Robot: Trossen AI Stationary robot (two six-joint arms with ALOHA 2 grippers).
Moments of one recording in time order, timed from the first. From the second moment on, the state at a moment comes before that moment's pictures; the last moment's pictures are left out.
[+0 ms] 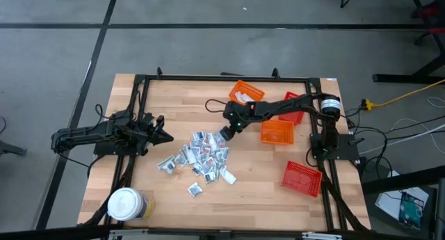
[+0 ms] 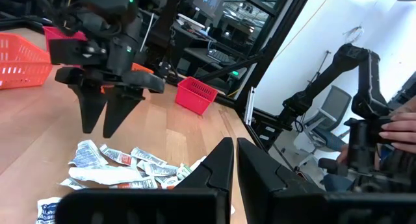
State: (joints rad) left arm 0.16 0.00 0.04 -0.02 0.38 -0.48; right arm -0.20 1.92 1.19 -0.23 -0.24 0.65
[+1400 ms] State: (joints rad) left arm 0.16 0.00 0.04 -0.02 0.38 -0.48; right arm -0.23 2.01 1.19 -0.11 -0.42 0.72
